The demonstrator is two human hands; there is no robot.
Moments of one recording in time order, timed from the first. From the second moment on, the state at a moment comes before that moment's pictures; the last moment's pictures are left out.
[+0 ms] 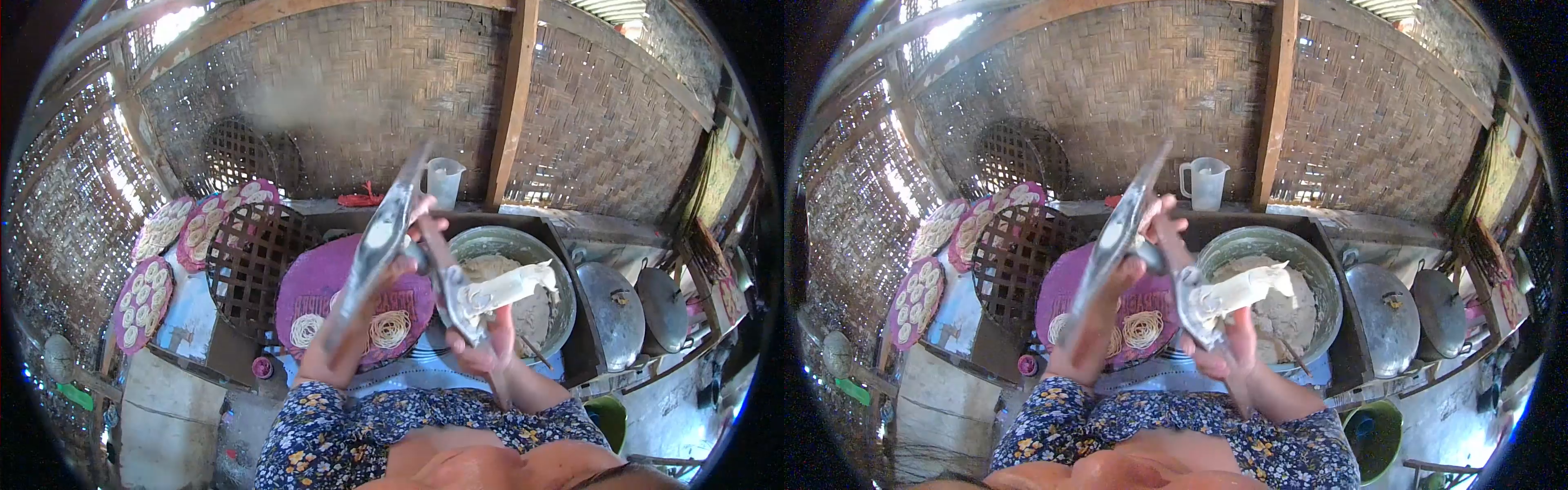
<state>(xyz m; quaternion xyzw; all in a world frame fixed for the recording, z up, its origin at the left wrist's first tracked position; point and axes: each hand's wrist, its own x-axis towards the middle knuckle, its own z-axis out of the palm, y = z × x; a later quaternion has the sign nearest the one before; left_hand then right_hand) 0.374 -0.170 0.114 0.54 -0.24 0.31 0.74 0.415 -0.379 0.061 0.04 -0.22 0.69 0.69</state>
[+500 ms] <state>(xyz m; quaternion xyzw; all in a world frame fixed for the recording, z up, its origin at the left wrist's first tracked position) 0.315 -0.136 0.067 0.63 -0.10 0.02 0.77 0.517 -0.439 0.056 -0.73 -0.13 0.12 0.66</state>
